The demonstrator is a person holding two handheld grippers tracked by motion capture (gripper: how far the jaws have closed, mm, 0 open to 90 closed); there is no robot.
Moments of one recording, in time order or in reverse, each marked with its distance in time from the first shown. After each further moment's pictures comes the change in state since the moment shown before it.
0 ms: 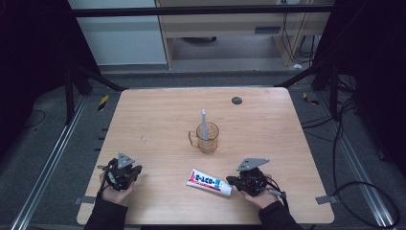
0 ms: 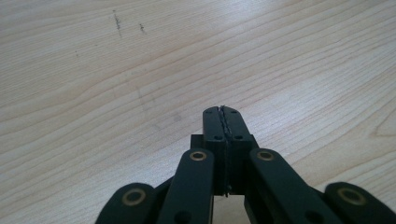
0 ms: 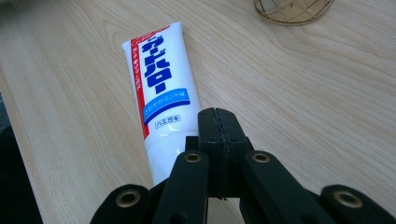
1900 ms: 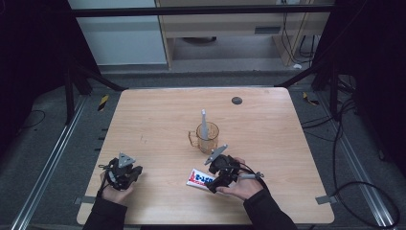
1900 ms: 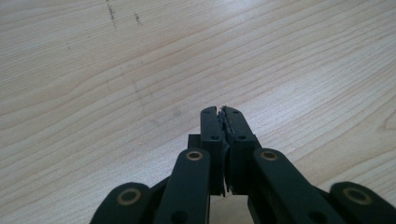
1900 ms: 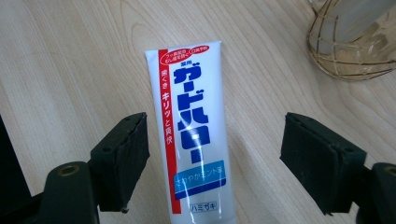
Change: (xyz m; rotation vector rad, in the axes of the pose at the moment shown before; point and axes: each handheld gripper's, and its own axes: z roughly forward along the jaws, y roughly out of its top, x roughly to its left) left arm 0.004 -0.002 0.006 0.024 -0.019 0.007; right arm 0.035 0.075 0.037 0.277 -0.021 -0.231
